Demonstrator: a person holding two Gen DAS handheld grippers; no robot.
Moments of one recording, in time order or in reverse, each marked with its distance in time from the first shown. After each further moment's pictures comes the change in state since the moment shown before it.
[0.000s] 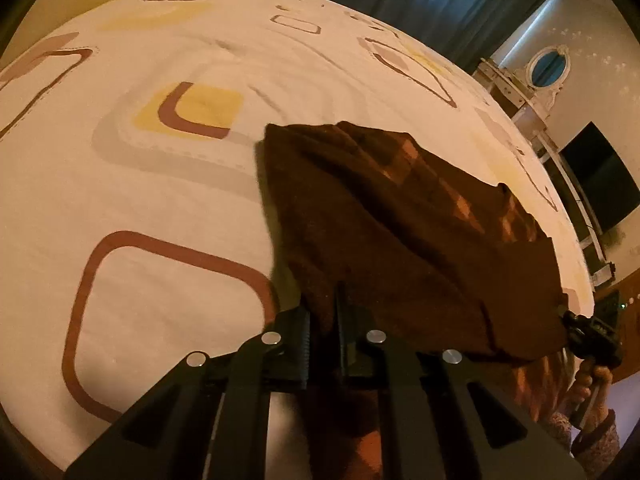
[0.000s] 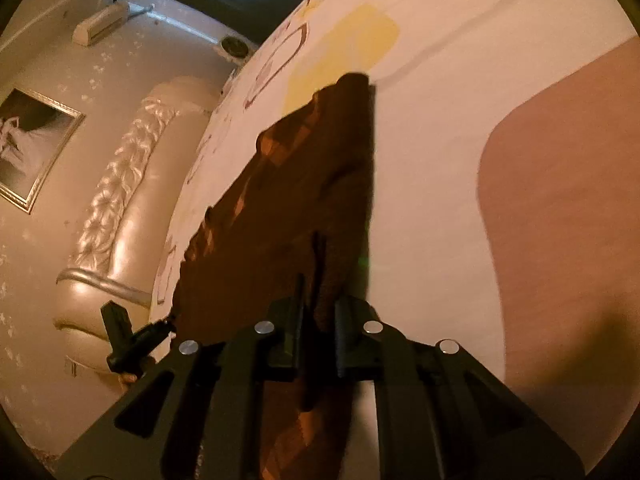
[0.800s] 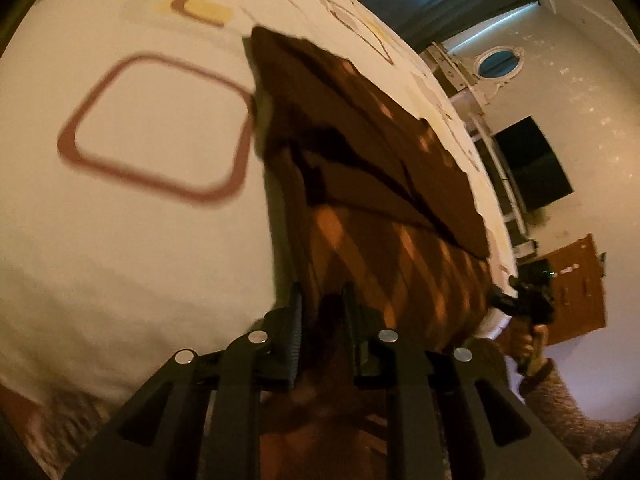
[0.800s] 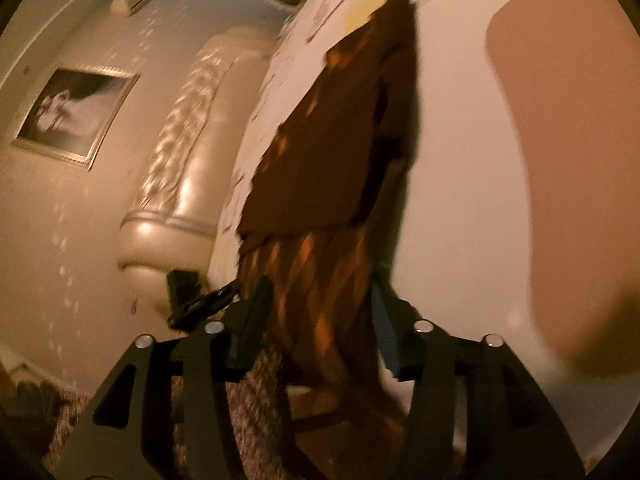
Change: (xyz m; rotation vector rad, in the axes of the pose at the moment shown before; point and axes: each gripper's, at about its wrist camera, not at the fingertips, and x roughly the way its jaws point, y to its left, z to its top) left arm -0.051 0.025 -0.097 -0.059 0.160 -0.332; right arm -0.046 0.003 -0.056 -0.042 0.257 0.263
